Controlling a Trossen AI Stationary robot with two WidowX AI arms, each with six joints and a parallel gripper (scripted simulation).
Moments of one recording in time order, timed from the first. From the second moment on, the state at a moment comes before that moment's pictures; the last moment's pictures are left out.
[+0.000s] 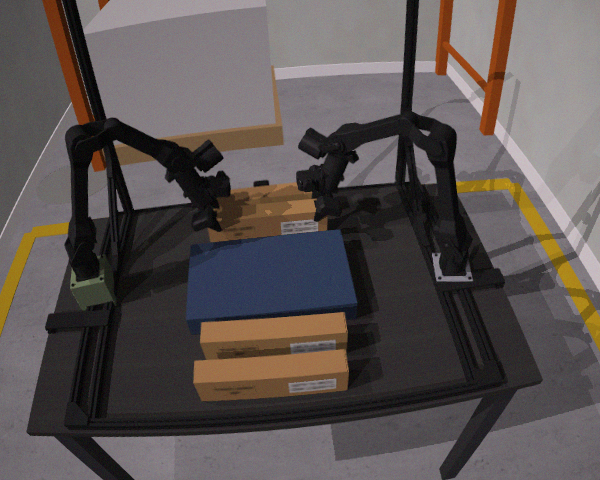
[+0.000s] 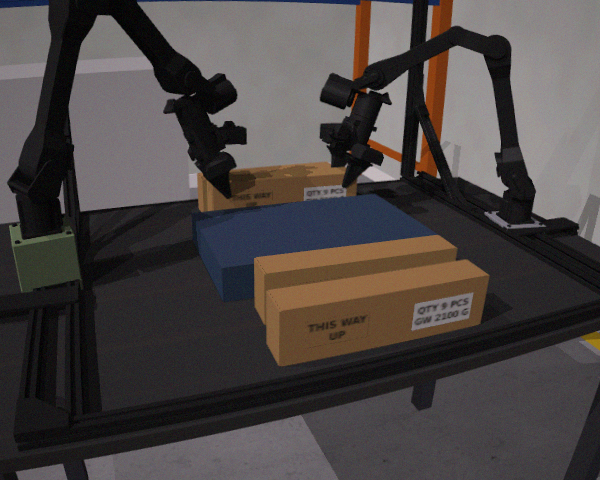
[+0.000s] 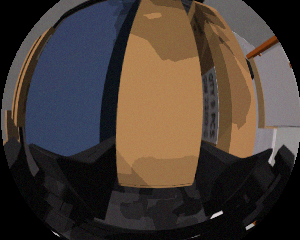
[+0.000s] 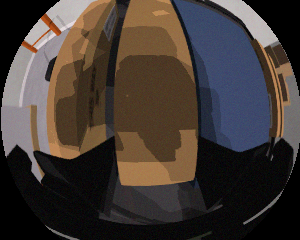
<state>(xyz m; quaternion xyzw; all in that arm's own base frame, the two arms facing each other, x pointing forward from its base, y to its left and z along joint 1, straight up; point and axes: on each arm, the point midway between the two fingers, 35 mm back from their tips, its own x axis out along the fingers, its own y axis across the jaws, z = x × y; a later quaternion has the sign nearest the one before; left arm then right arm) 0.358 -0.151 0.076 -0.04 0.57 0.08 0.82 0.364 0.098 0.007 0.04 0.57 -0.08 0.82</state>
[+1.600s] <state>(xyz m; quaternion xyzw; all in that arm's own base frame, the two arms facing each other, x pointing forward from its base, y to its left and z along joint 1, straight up) 0.358 -0.129 0.138 -0.04 0.57 0.08 0.81 0.358 0.077 0.067 0.04 0.57 -0.08 0.82</state>
